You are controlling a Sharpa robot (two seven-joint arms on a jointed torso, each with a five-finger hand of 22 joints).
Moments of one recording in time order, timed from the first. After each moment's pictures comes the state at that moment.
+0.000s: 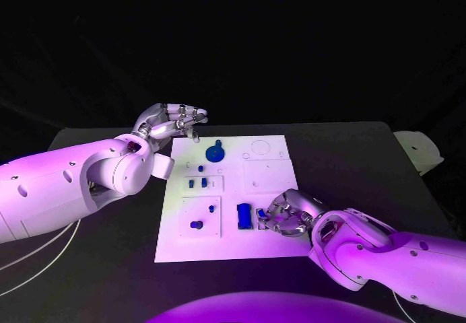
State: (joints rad) left arm 1.20 -0.91 -0.03 1.56 -0.14 -0.32 0.36; left_hand 1.34 -0.19 0.53 0.05 0.23 0.93 0.20 0.23 0.26 1.03 0.13 0.27 0.11 1.03 0.05 1.20 0.41 0.17 0.99 0.14 0.87 0.60; right arm 0.99 -0.91 -0.15 1.89 -1.32 -0.55 -0.51; right_hand 1.16 -0.19 0.48 0.29 0.25 1.03 0.06 0.39 0.63 1.47 -0.01 1.36 1.31 1.47 -0.08 1.55 1.31 0.01 1.47 0.04 1.57 1.31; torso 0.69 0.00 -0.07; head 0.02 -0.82
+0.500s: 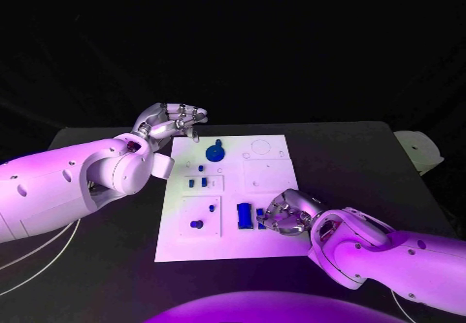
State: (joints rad) left arm 1.20 -0.91 -0.03 1.56 -0.14 -0.31 0.36; left_hand 1.34 -0.19 0.53 0.05 0.23 0.93 0.20 0.23 0.26 1.03 0.13 0.27 0.11 1.02 0.06 1.20 0.41 0.17 0.99 0.14 0.87 0.60; right arm 0.99 -0.90 -0.15 1.88 -1.32 -0.54 -0.52; right_hand 1.08 -0.20 0.39 0.29 0.32 1.04 0.06 0.39 0.63 1.47 -0.01 1.36 1.31 1.47 -0.08 1.55 1.31 0.01 1.47 0.04 1.56 1.31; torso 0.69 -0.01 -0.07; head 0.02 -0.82
